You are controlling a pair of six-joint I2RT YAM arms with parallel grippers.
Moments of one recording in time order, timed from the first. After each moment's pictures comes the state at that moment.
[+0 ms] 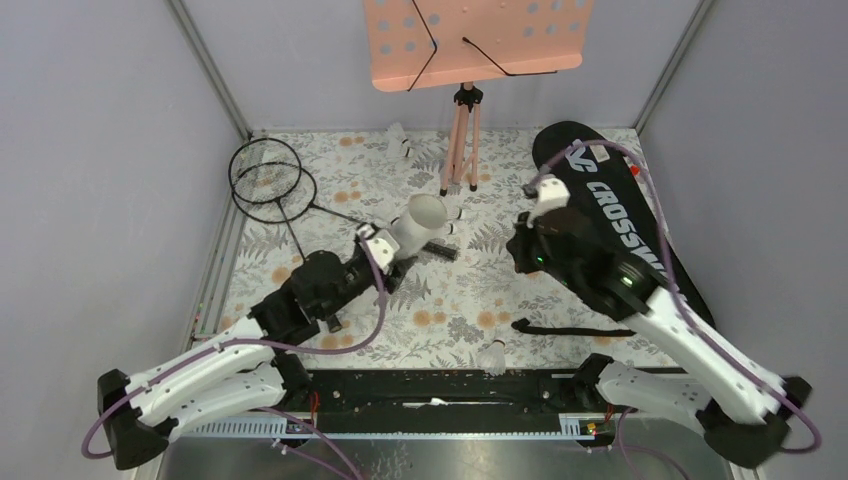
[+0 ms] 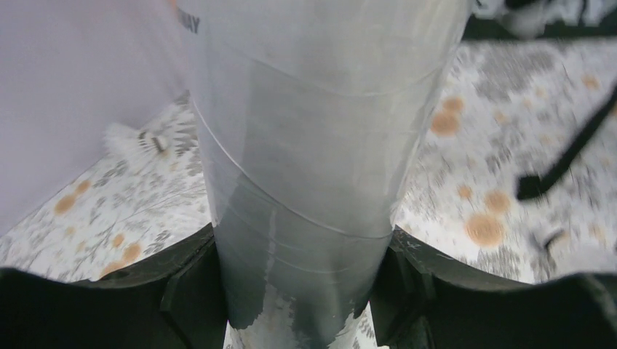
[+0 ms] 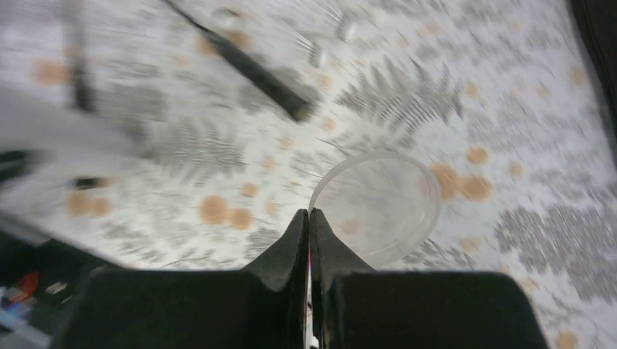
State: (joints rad) left arm -0.93 0.80 0.66 -0.01 -0.08 0.24; right arm 0.82 0.87 1.11 -0.74 0.27 0.38
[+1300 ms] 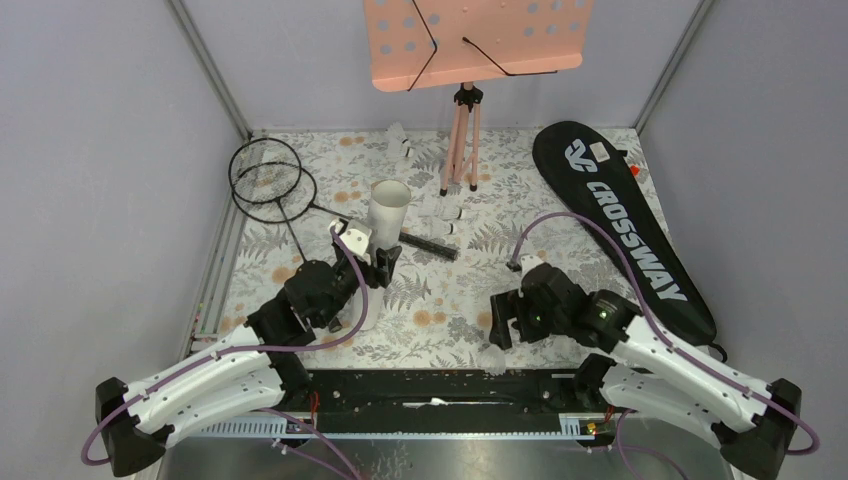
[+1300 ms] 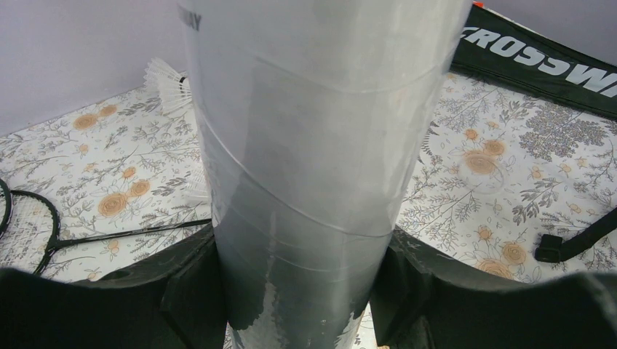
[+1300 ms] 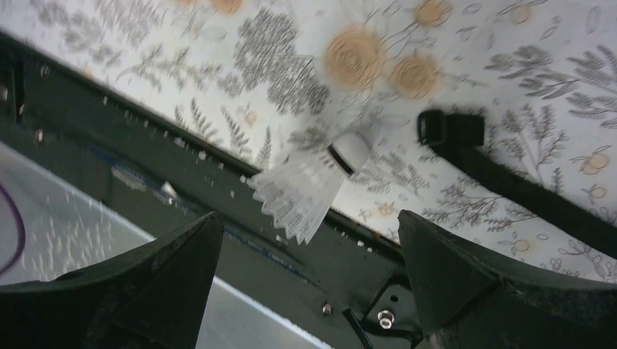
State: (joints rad) left arm -0.93 0.70 0.57 0.05 -0.37 -0.01; right arm 0.84 0.83 0.67 -0.82 -0.03 0.56
